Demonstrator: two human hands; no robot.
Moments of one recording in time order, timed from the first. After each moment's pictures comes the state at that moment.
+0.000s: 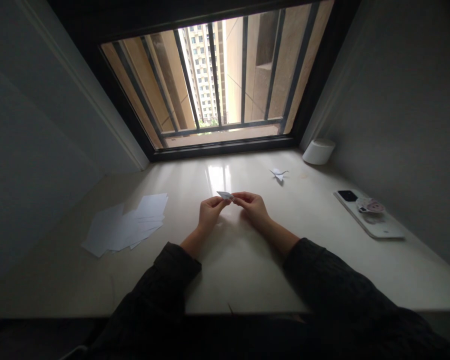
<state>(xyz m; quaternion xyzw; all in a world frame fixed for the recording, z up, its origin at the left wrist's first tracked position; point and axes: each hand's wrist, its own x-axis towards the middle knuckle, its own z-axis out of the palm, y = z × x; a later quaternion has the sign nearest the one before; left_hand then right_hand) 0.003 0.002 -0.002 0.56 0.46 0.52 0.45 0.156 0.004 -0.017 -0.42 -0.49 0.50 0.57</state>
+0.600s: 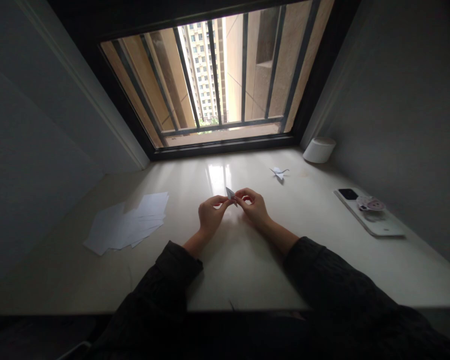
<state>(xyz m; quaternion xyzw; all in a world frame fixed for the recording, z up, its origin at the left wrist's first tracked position) 0.006 -0.011 0.002 0.66 0.50 0.50 0.27 0.156 0.000 -0.012 -0.46 -0.58 0.35 0.58</state>
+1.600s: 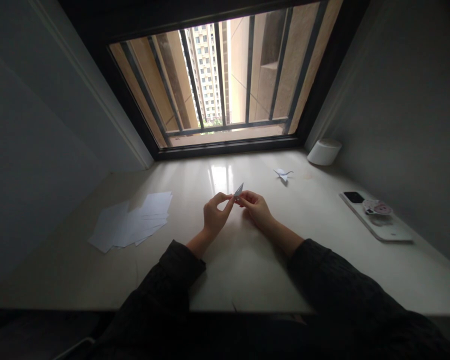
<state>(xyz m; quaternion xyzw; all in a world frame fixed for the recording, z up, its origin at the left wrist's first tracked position) 0.007 -0.017 0.011 0.64 0.46 0.53 0.29 0.152 -0.001 -0.012 -0.39 -0.50 0.53 0.56</state>
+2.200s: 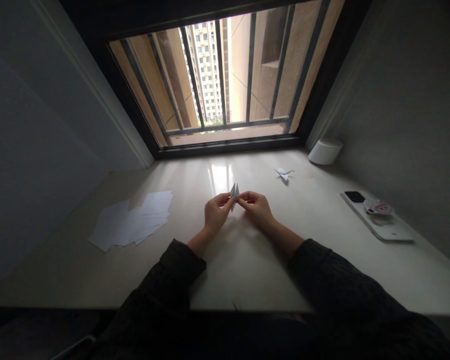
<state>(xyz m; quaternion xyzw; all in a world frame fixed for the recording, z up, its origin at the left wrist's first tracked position) 0.005 -0.005 -0.003 0.60 0.49 0.51 0.37 0.156 0.002 -0.020 -0.48 -0.57 0.40 0.53</state>
